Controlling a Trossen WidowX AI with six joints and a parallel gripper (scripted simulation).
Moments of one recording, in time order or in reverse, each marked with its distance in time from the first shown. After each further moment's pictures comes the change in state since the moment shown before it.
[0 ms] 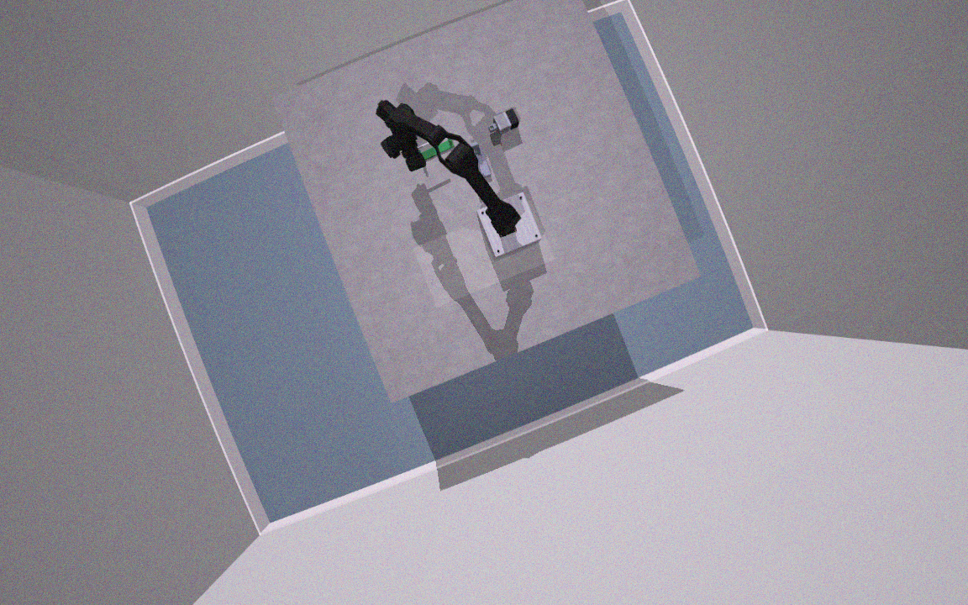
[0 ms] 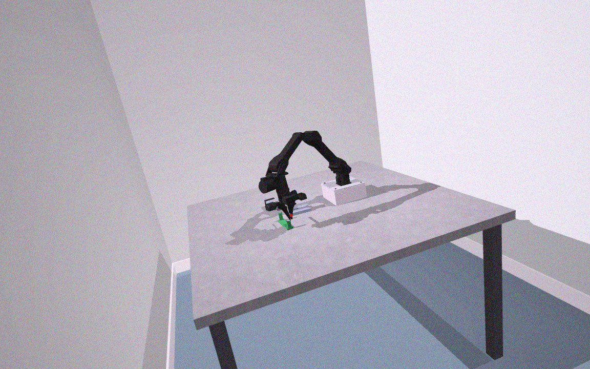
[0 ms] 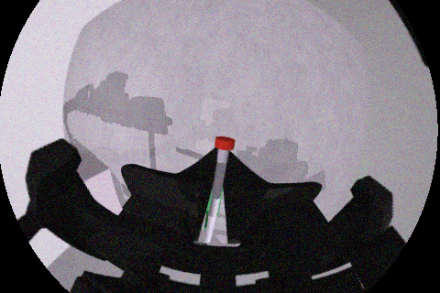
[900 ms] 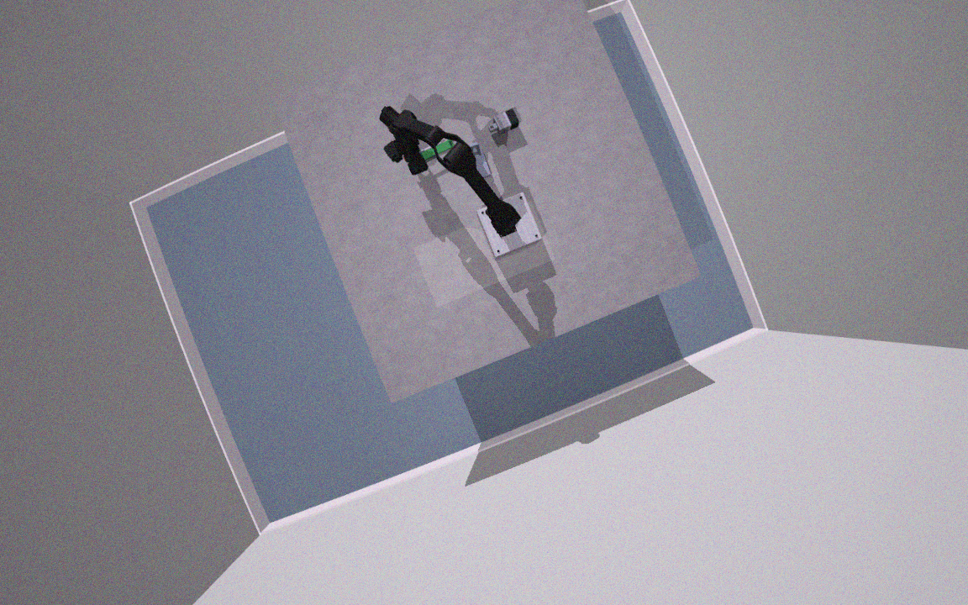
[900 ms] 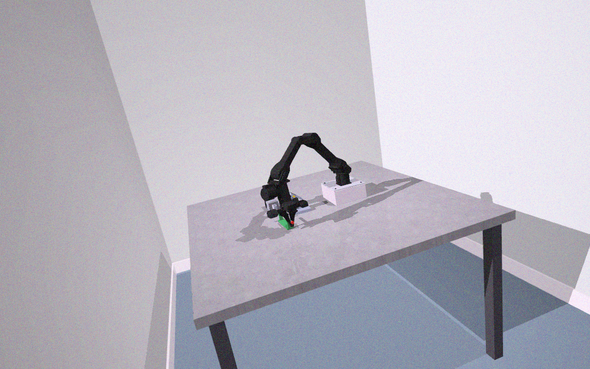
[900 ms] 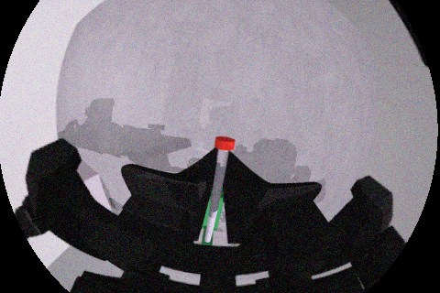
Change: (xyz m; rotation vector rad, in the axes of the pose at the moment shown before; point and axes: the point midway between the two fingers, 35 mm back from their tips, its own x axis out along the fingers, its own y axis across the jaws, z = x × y) arm 0.035 -0.001 -0.006 -0.001 -0.003 -0.006
